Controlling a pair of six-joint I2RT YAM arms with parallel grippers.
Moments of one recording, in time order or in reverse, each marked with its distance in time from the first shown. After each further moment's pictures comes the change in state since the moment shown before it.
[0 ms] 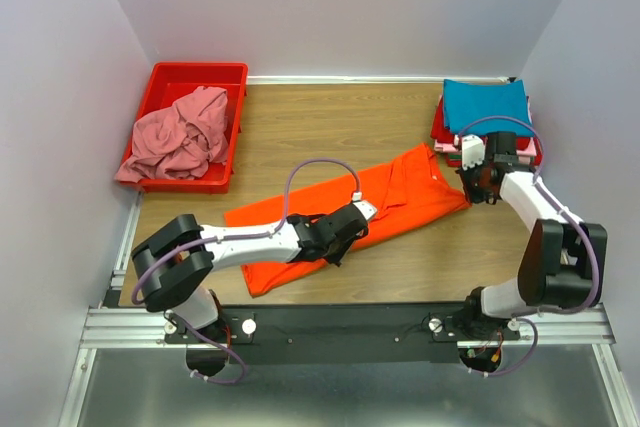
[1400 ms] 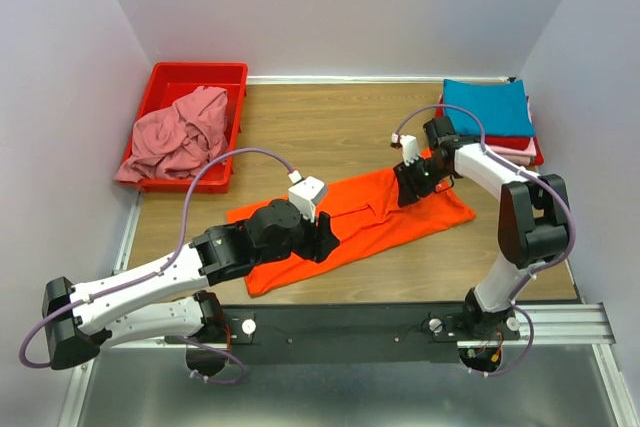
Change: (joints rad) left arm 0.008 -0.647 -0.116 -0.038 0.035 -0.196; right arm 0.327 0.273 0.254 -0.187 -0.369 0.073
